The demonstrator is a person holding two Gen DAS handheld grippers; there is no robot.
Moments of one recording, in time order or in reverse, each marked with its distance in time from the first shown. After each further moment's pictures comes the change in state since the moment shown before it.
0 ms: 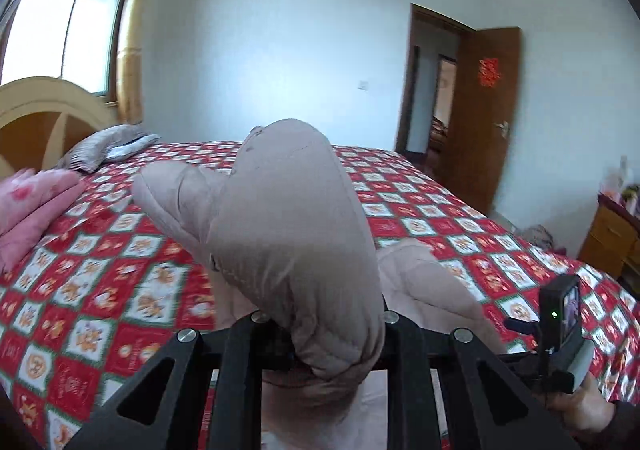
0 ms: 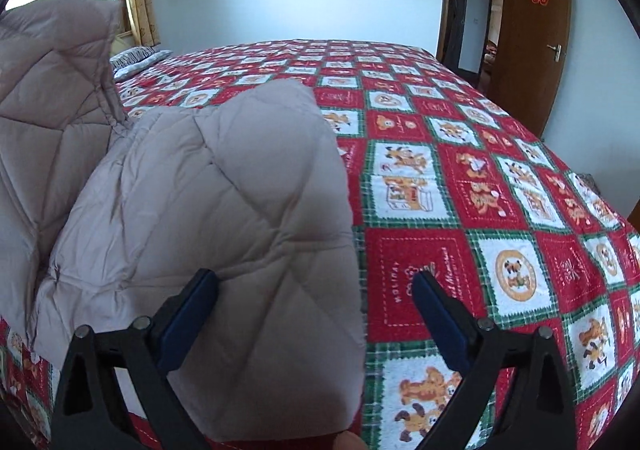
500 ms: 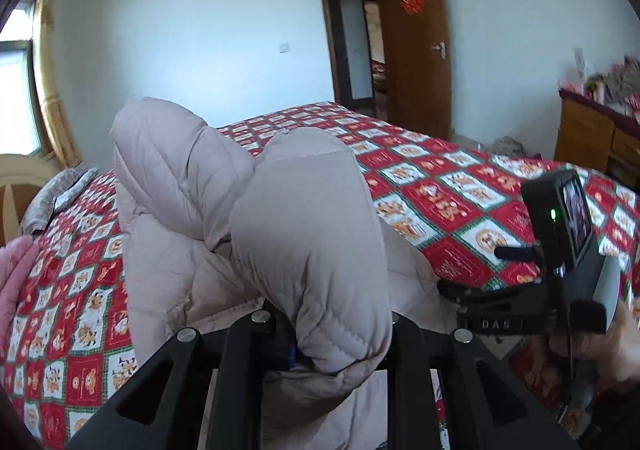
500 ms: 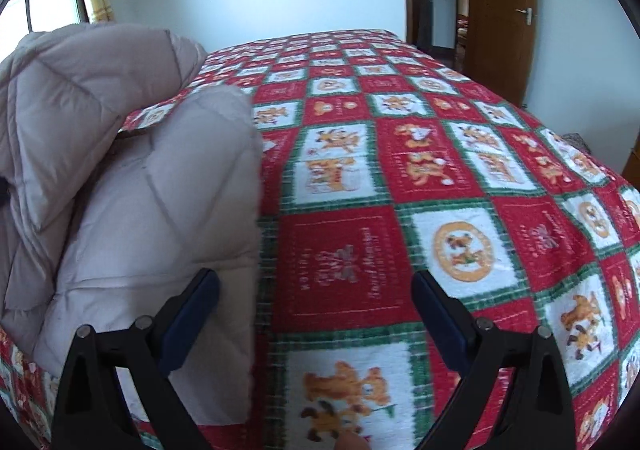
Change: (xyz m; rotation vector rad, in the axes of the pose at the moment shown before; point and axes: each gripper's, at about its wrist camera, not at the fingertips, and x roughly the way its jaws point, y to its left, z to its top) left arm 0.053 -0.127 -0.040 0.304 0.129 -0.086; right arm -0.002 -0.068 -0.009 0.131 0.015 -0.024
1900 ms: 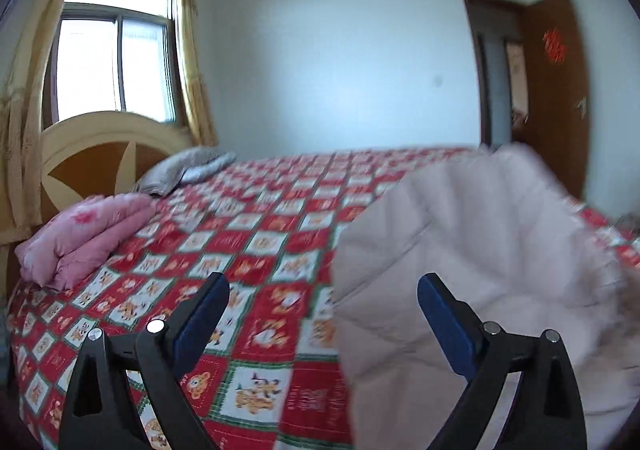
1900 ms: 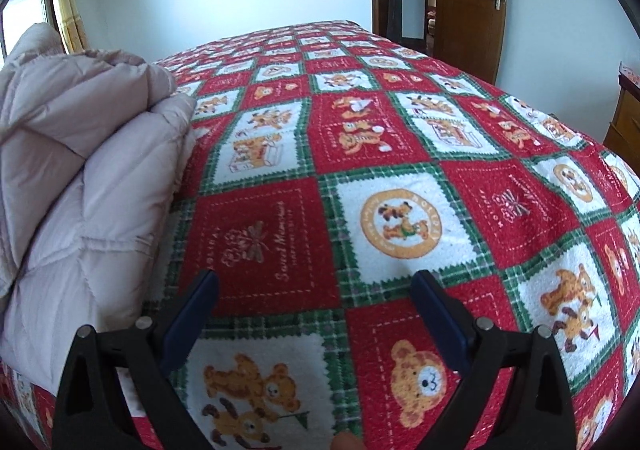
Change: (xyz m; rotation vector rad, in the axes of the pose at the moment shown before) left arm 0.010 0.149 -0.005 -0.254 -0.069 0.501; right arm 0.016 -0.043 -0.016 0.052 0.006 -0.073
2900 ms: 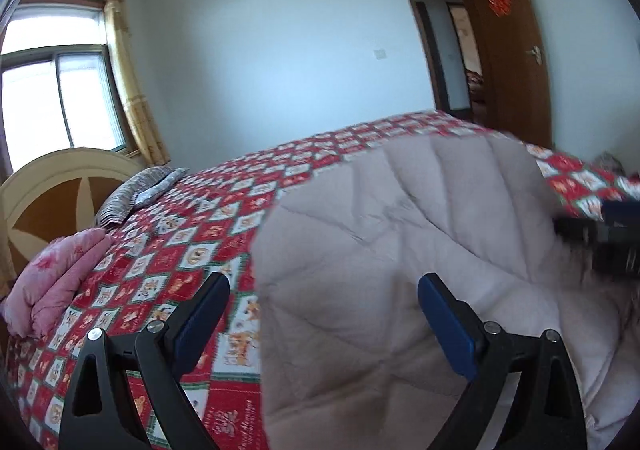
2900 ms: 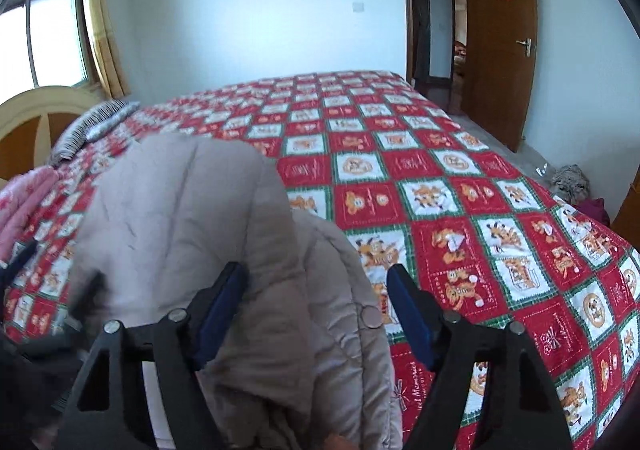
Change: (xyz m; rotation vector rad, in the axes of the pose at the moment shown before) left arm 0.017 -0.101 0.009 0.138 -0.015 -0.100; right arm -0.013 0.098 0.107 -0.064 -0.102 0.053
